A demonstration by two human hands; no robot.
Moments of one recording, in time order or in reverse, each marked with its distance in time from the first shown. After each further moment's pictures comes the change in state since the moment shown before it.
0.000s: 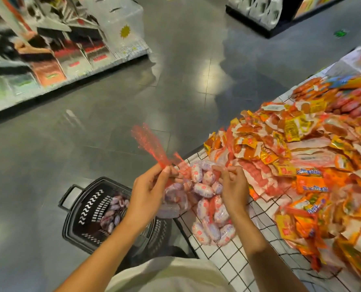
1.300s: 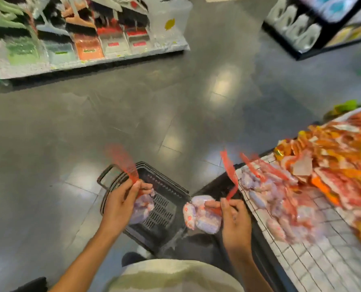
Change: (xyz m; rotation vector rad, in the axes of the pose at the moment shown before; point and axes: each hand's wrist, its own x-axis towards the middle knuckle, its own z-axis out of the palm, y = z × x) left_hand -0.094 -0.139 -0.329 0.019 0.208 -0.148; right_hand -0.252 -0.072 0.182 0.151 -0.218 0.013
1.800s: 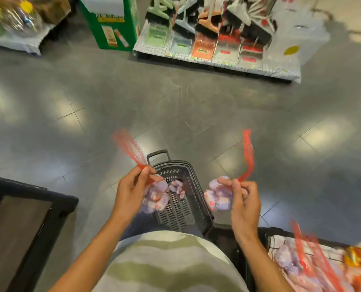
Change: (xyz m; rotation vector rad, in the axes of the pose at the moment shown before) left_hand -0.026 0.011 0.021 -0.201 0.669 -0.054; right_hand 0.136 -0.031 0.076 -0.075 -0.597 -0.358
